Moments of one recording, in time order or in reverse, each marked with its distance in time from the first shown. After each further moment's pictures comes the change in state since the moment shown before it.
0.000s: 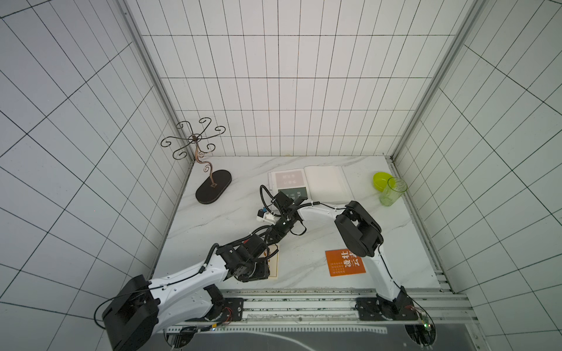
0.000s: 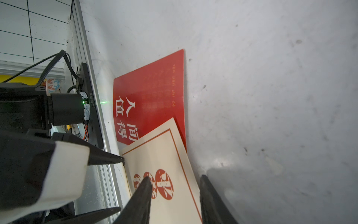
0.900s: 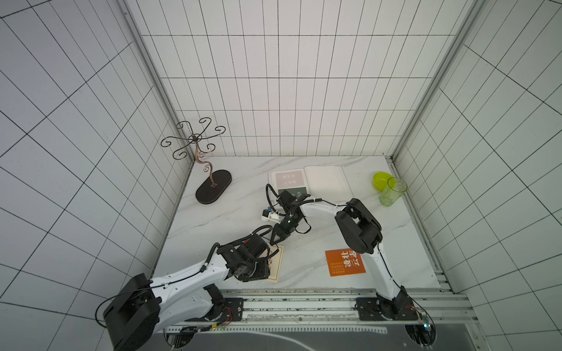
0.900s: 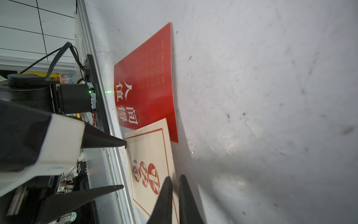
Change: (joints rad) left arm 0.000 0.015 0.006 0.001 0.001 0.006; right arm -0.050 0.022 0.015 -0.103 -0.076 -0.066
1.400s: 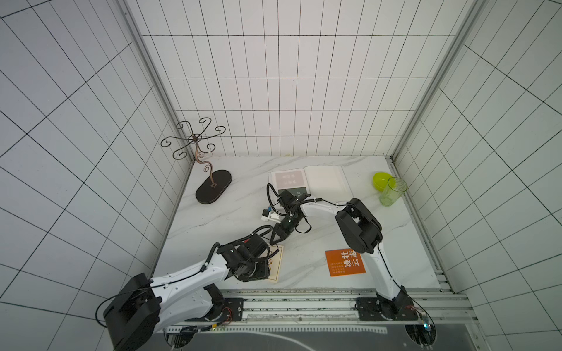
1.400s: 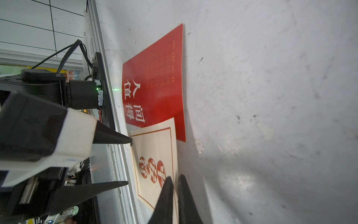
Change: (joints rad) left arm 0.000 0.003 0.002 0.000 0.000 0.000; right arm -0.003 0.000 0.000 -0.004 -0.038 -0.029
